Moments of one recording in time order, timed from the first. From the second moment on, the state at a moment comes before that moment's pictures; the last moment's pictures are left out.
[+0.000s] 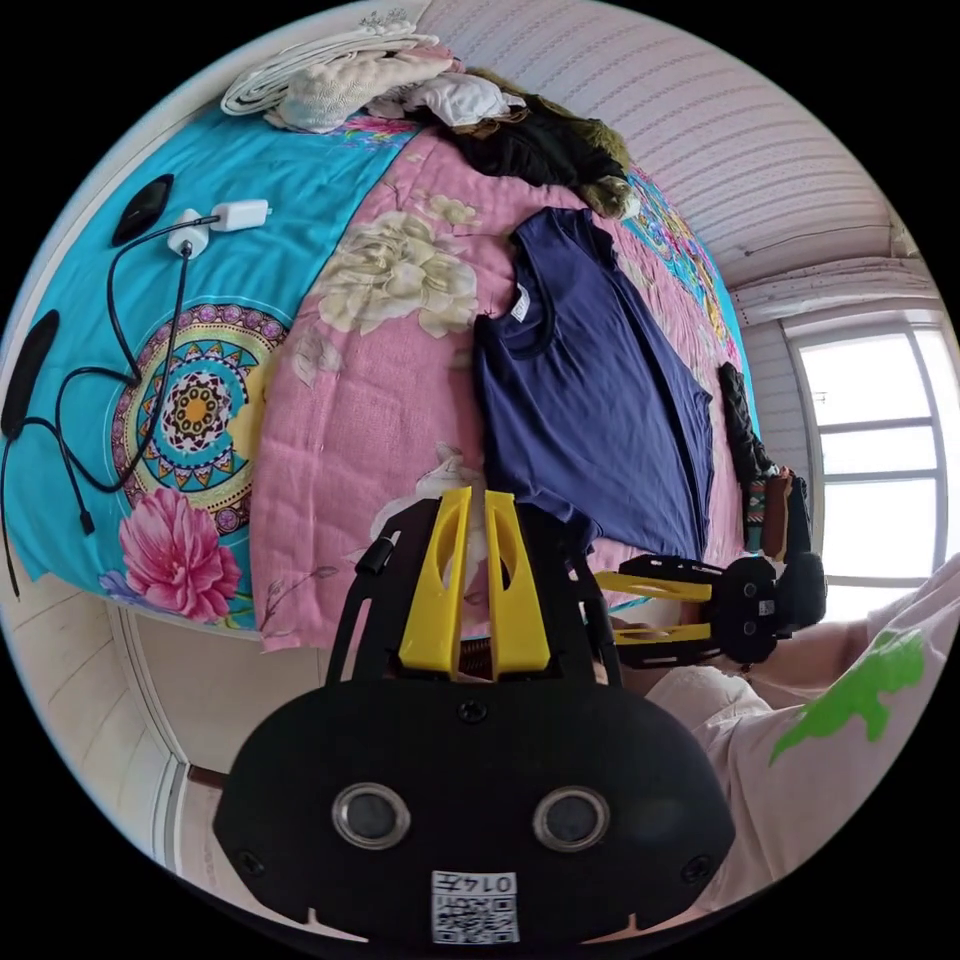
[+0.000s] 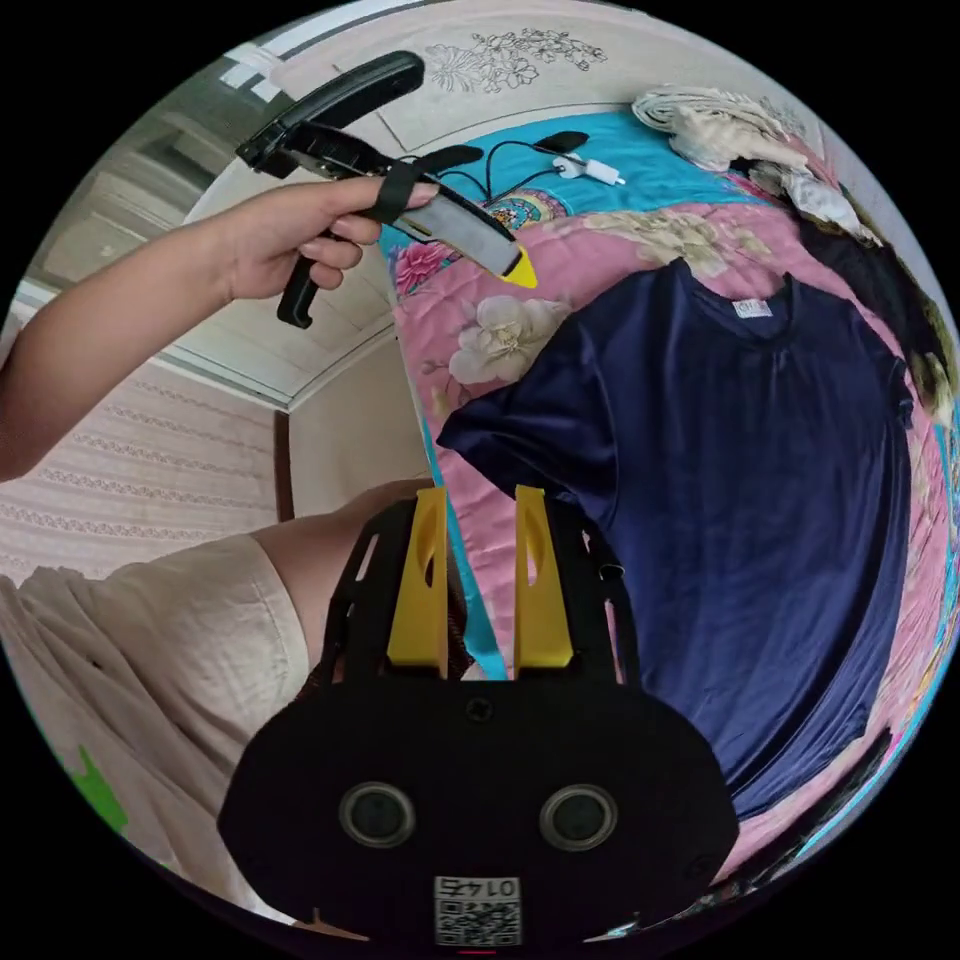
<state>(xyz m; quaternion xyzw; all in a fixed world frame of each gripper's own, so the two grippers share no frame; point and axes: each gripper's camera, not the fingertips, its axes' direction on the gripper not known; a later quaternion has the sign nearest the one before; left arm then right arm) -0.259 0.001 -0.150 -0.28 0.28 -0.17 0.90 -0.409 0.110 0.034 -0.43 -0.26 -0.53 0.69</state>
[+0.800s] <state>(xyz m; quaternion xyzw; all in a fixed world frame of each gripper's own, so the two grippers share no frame) -0.358 0.020 -0.126 -0.31 0.31 -0.16 0.89 -0.482 0.130 -0.010 -0.43 -0.24 -0.52 0.70</state>
